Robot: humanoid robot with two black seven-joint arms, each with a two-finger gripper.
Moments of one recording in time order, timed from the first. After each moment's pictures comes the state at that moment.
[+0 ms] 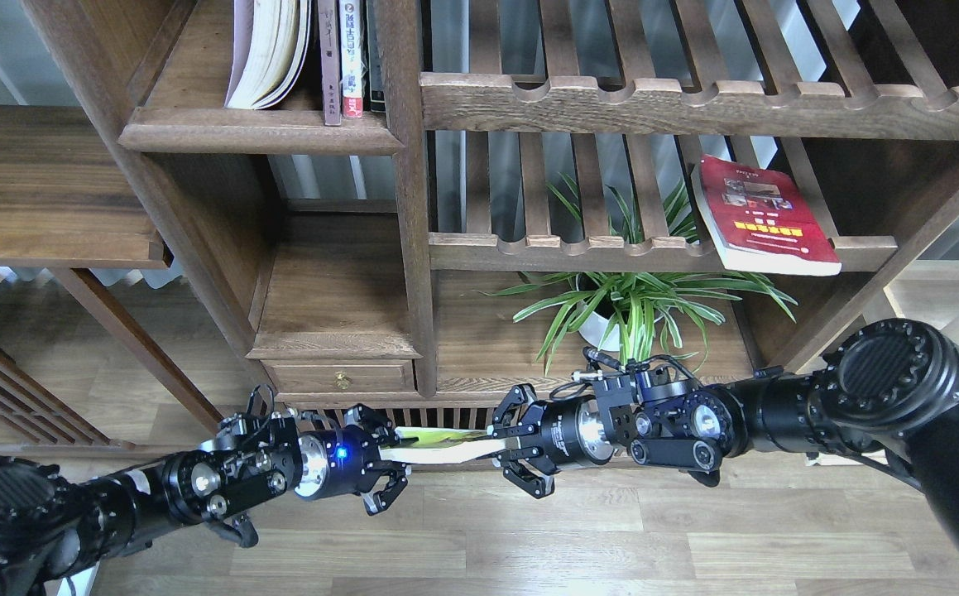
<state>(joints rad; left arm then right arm) -0.75 0.00 0.34 -0.52 0.69 -0.15 -0.33 1.06 -0.07 -0.77 0.85 -0.72 -0.01 0.49</state>
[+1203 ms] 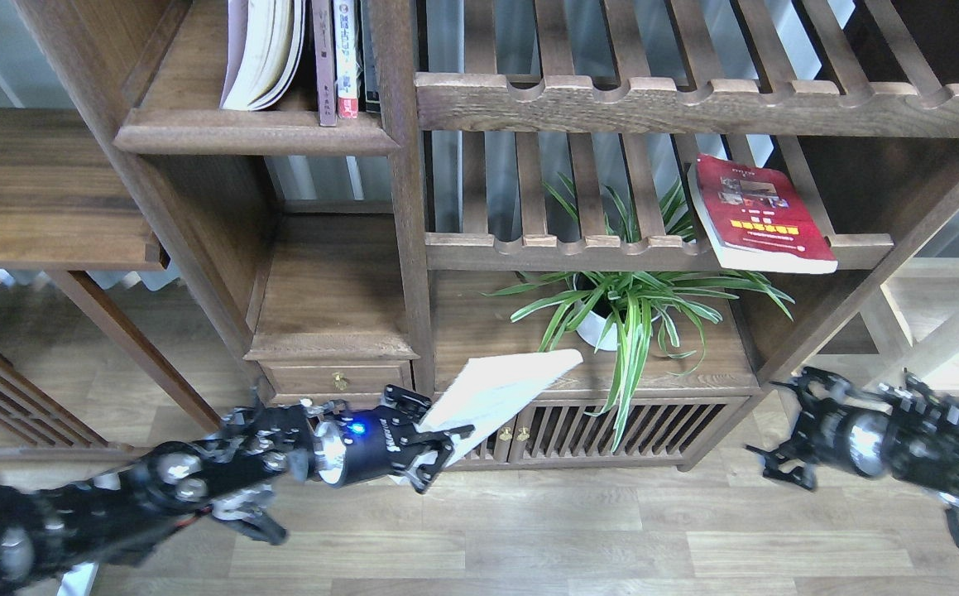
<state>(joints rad) -0.72 0.24 0.00 -0.95 0.66 -0.26 -0.36 0.72 -0.67 -0.57 0.71 -0.55 -0.01 0.49</state>
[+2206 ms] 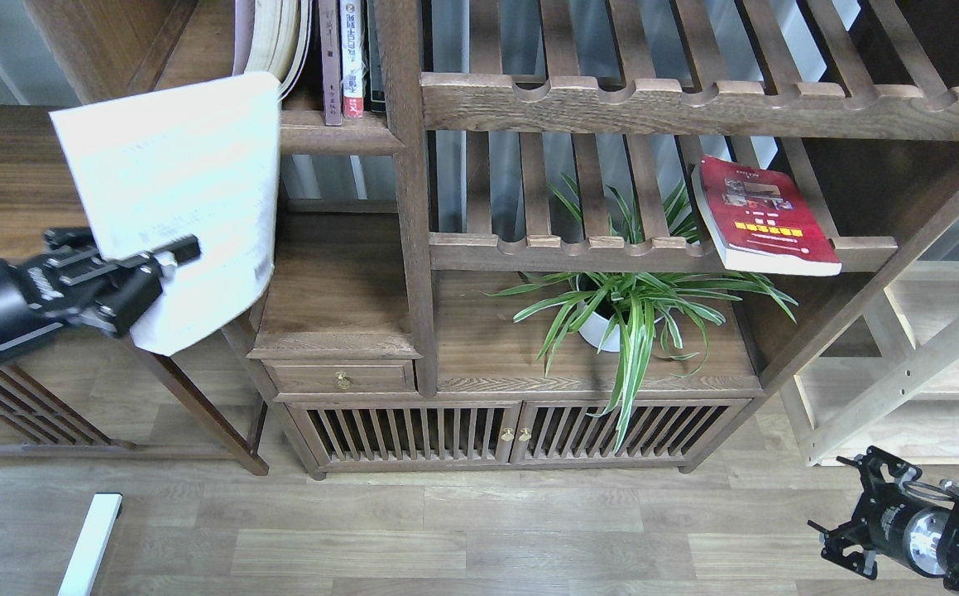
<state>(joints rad) -0.71 1.18 -0.39 -1.51 0.27 -0.49 -0.37 0.51 -0.69 -0.56 0.71 -0.55 -0.25 0.49</state>
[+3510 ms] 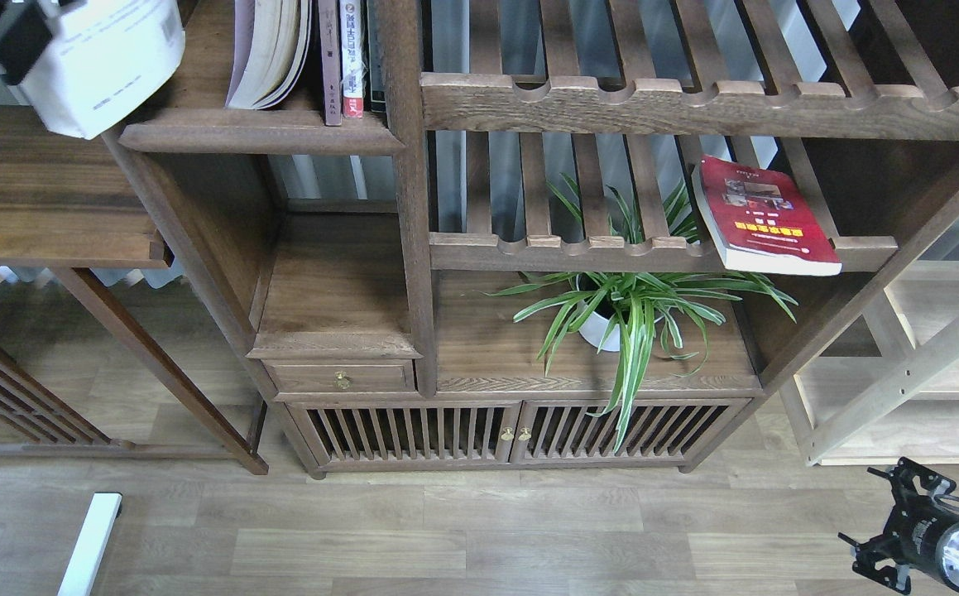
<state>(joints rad) -1.13 1.04 -0.36 -1.29 0.07 -0.38 -0.16 0.50 -0.74 -0.57 0.71 -0.55 -0.25 0.49</state>
